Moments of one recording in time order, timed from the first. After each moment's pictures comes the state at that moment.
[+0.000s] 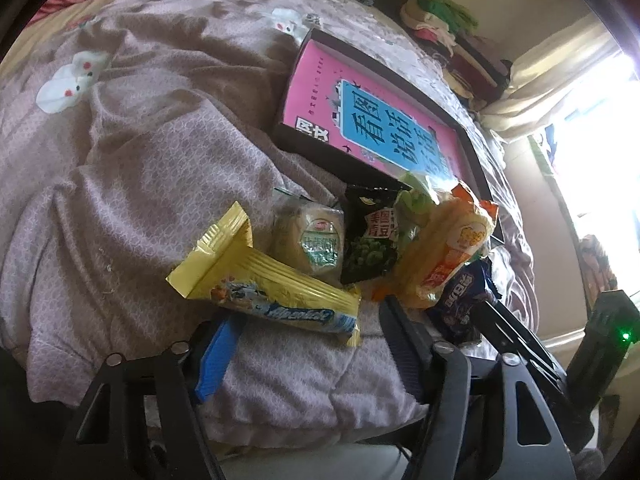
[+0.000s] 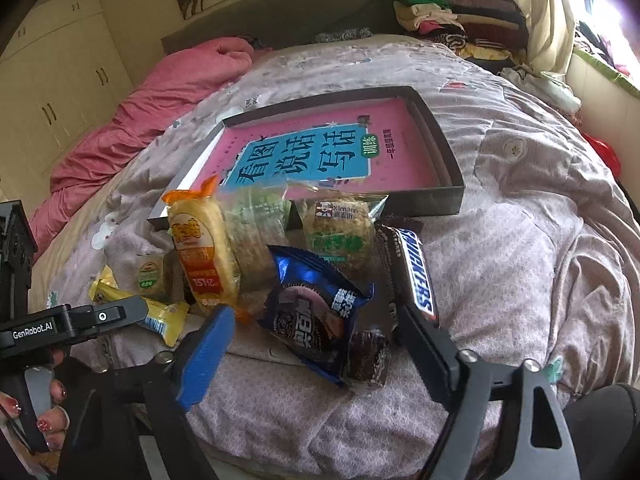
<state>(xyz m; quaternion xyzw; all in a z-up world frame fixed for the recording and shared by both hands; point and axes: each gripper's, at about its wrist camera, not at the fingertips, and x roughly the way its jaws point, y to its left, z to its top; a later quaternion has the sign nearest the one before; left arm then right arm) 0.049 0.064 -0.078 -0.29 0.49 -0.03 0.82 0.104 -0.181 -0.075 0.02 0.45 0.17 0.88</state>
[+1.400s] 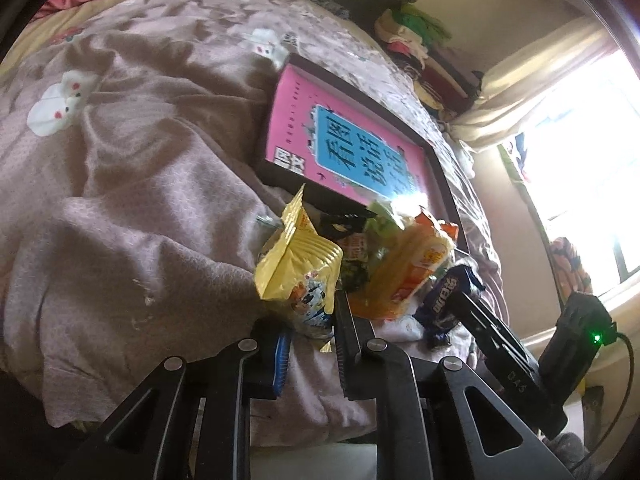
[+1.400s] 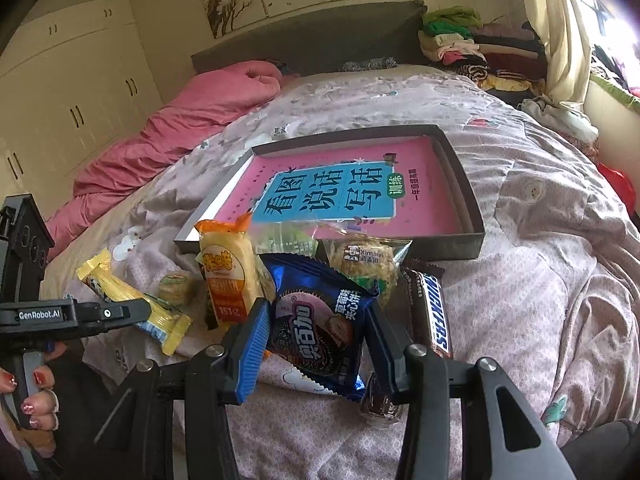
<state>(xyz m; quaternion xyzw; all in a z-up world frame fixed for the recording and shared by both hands) 0.057 0.088 -0.069 -0.30 0.45 -0.08 0.83 0.104 -0.178 -0.062 0.02 0.39 0.22 0.89</state>
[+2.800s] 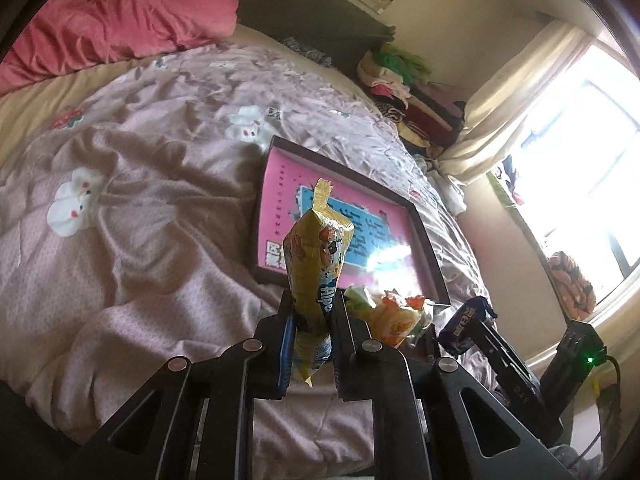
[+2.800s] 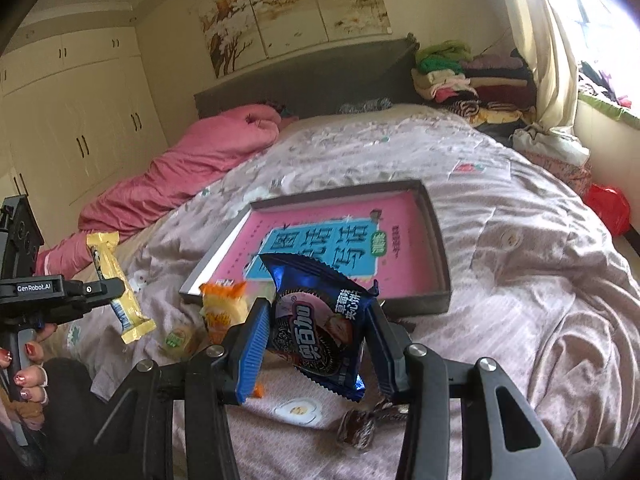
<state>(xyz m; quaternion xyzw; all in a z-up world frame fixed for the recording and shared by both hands) 0.062 0.105 -0.011 -0.27 0.37 -0.07 0.88 0.102 -0.204 -0.028 0.04 0.32 0.21 0.92</state>
